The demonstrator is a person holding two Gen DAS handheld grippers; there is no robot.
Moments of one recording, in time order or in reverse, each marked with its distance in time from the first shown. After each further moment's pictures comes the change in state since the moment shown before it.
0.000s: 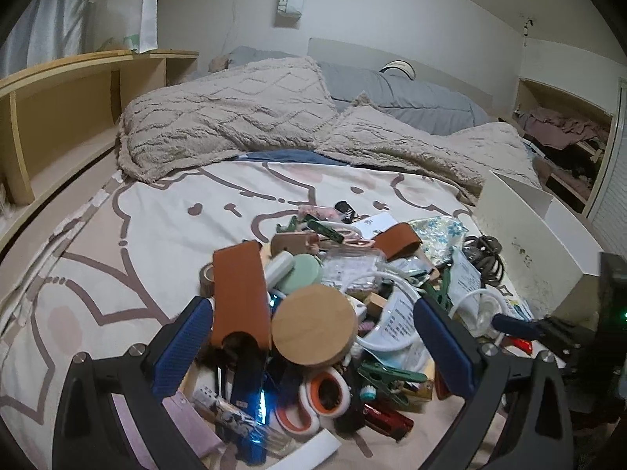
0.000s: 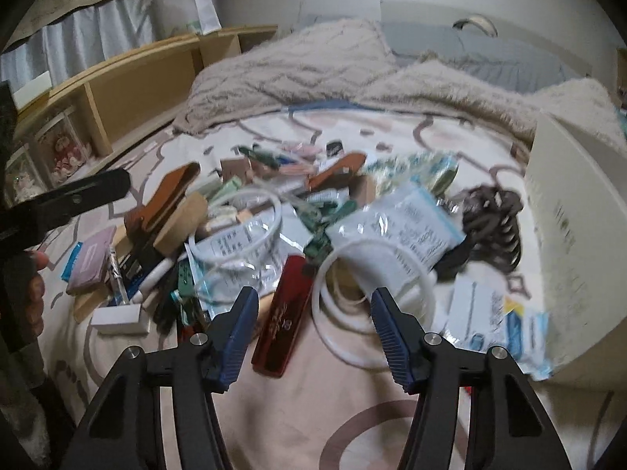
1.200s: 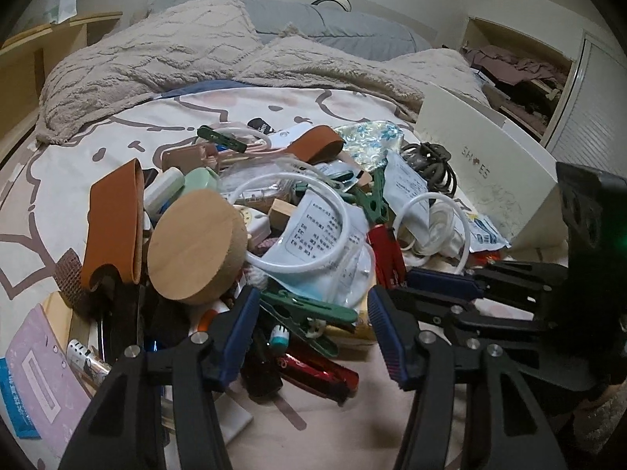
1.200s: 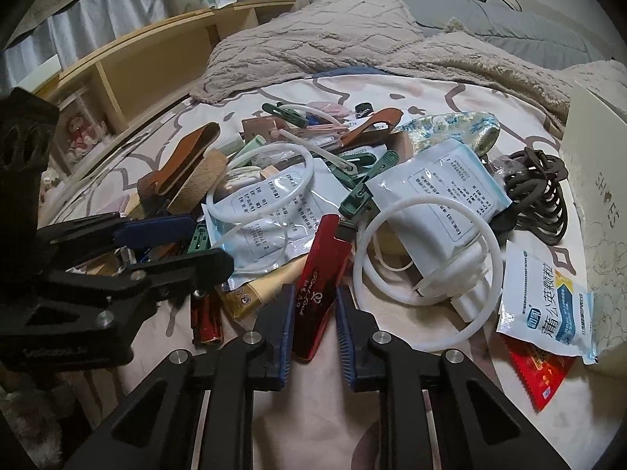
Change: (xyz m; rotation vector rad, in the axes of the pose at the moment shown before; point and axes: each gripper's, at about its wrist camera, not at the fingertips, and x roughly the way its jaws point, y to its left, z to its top) left arm 0.045 -0.043 -0.038 0.113 0.219 -0.182; right arm 0.014 0.010 -0.010 -0.023 0.073 0.080
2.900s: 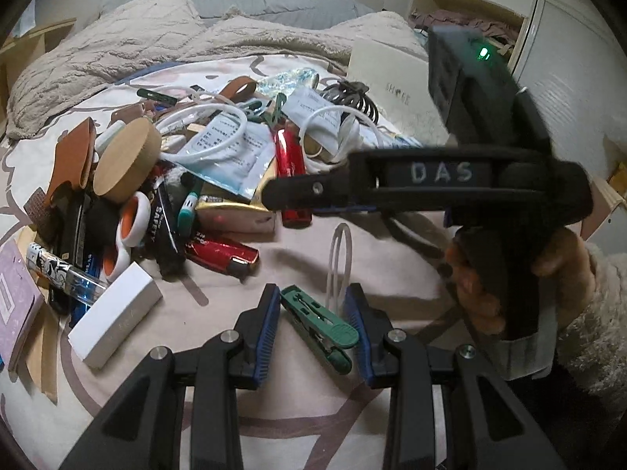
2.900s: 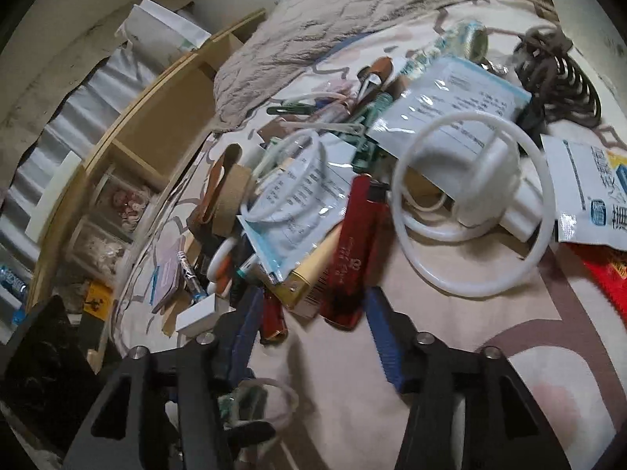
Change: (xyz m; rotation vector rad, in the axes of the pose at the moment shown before) left arm -0.025 -0.048 -0.067 0.119 0.096 -0.114; right arm 0.003 -0.023 -0.015 0.317 0.016 0.290
